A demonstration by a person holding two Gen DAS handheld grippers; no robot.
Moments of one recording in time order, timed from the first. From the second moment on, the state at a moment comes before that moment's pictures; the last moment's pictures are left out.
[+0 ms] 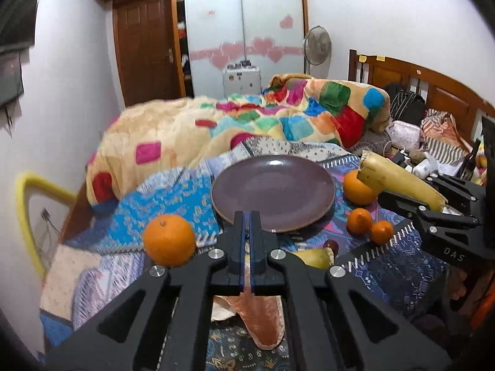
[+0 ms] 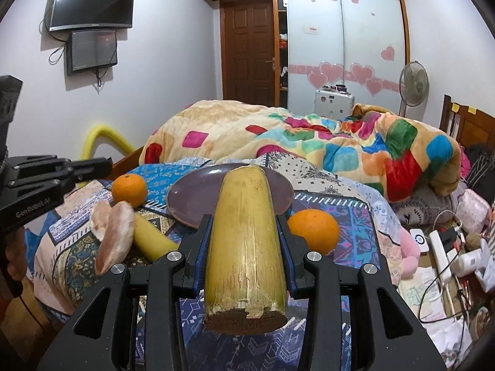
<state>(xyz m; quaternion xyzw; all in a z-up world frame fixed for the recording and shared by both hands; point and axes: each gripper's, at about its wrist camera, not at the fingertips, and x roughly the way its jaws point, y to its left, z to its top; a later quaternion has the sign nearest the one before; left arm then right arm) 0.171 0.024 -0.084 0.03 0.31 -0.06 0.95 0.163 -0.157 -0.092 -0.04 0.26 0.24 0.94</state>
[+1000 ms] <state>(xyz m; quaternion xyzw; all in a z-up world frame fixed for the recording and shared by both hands) 0.168 0.028 -0.146 -0.03 0.41 -0.05 0.91 0.152 -0.166 -0.110 -0.05 0.29 0.24 0.93</state>
